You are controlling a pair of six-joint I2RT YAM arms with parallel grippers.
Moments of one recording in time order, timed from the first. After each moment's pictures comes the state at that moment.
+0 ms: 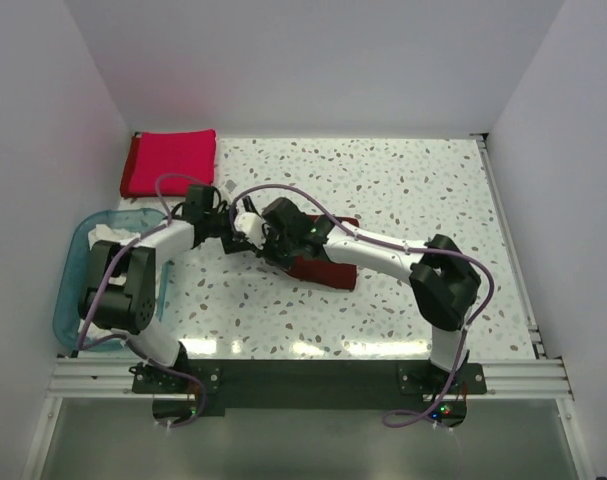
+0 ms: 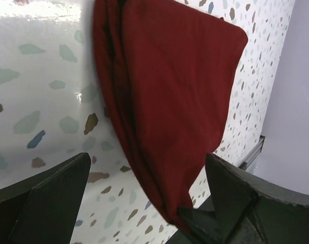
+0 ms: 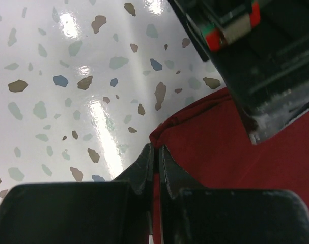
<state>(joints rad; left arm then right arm) -0.14 1.62 0.90 -0.17 0.62 -0.57 0.95 1.88 1.45 -0.42 -0.14 -0.31</state>
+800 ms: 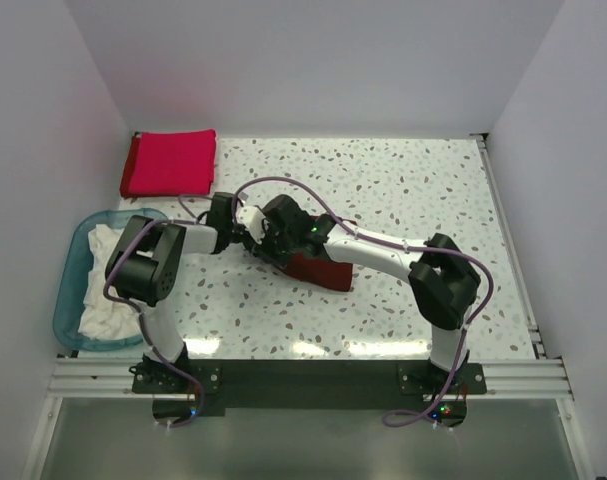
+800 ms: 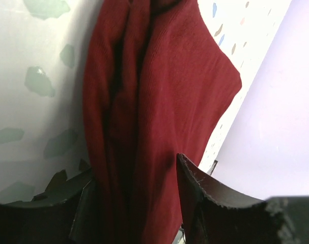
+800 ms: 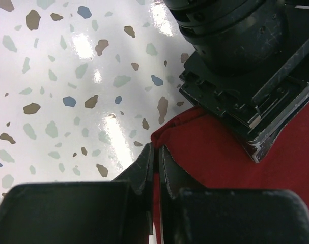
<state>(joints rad) -0.27 1.87 0.86 0.20 0.58 -1.02 0.94 1.89 1.44 -0.36 -0.17 -0.22</state>
